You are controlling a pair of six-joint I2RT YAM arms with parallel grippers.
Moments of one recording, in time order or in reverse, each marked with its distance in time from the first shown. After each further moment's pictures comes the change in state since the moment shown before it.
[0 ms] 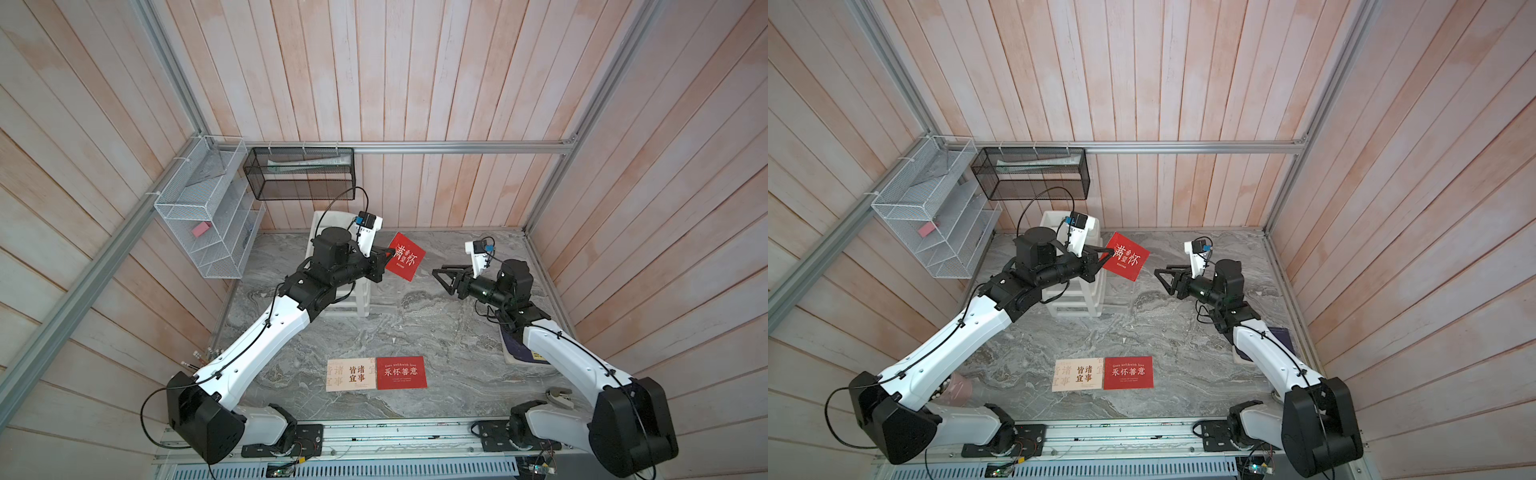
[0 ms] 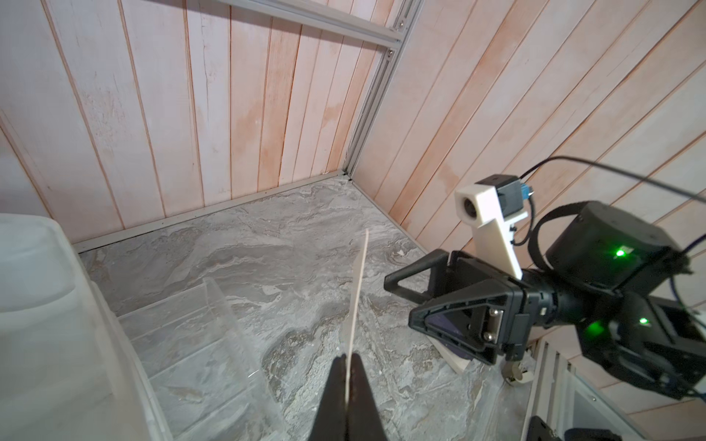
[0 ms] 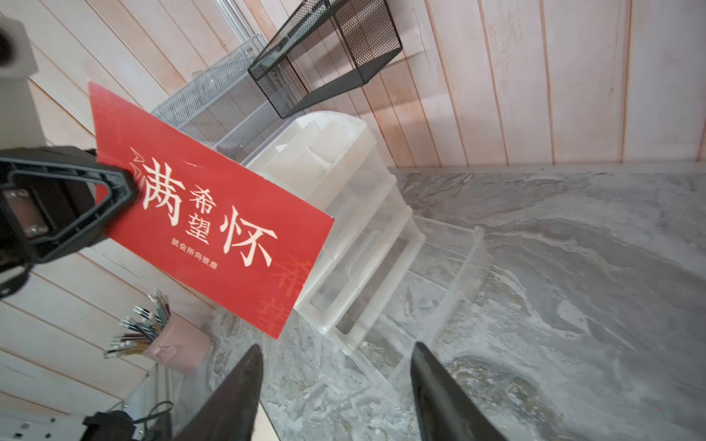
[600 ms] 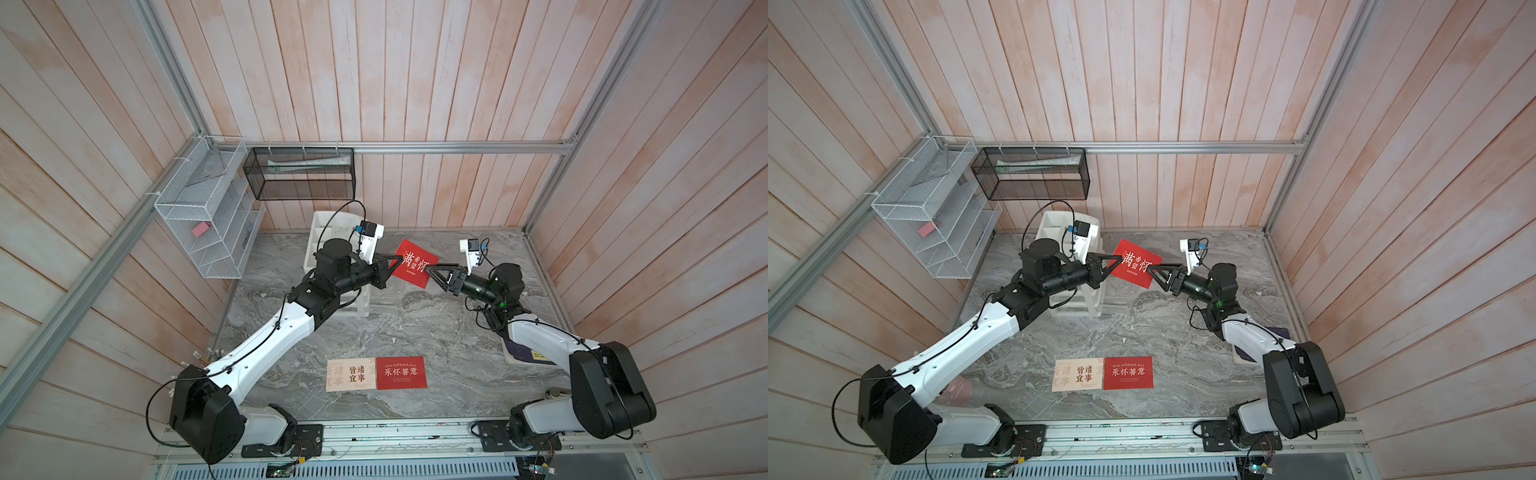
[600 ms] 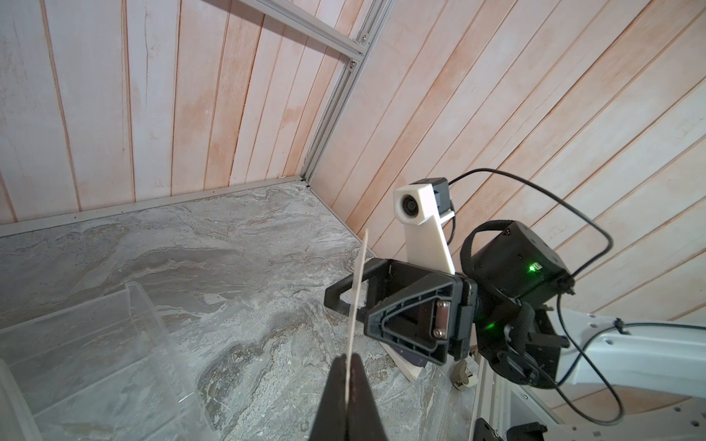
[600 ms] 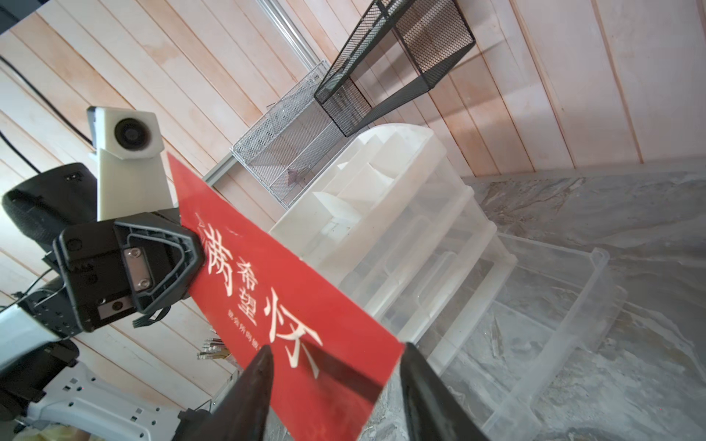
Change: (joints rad) left arm 0.000 0.000 -0.152 0.242 0.112 -0.119; right arm 0.022 0.177 -0.030 0.450 -0.161 0.290
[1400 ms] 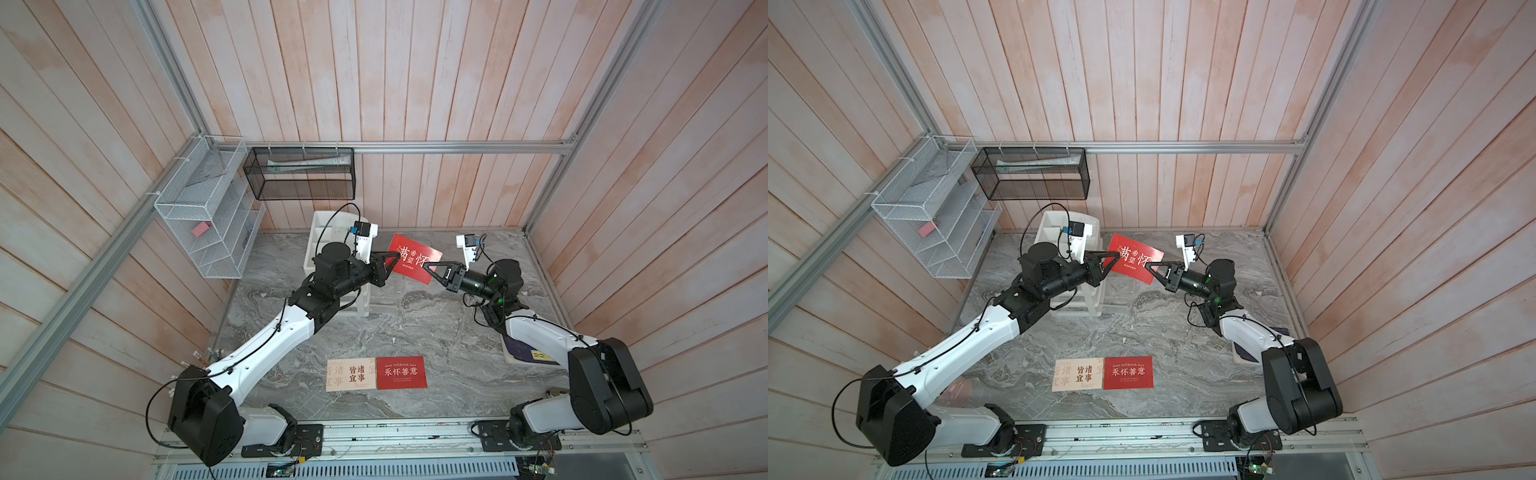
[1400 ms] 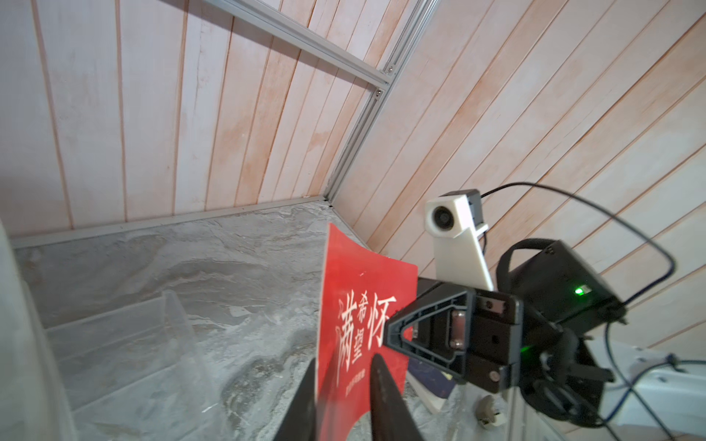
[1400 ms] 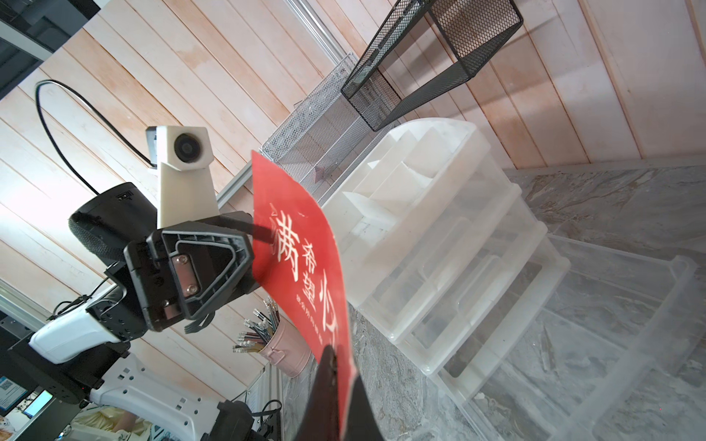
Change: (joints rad) left arm 0.000 -0.017 -0.046 0.057 -0.123 -0.019; right arm -0.003 0.007 0.051 -0.017 -0.056 0.076
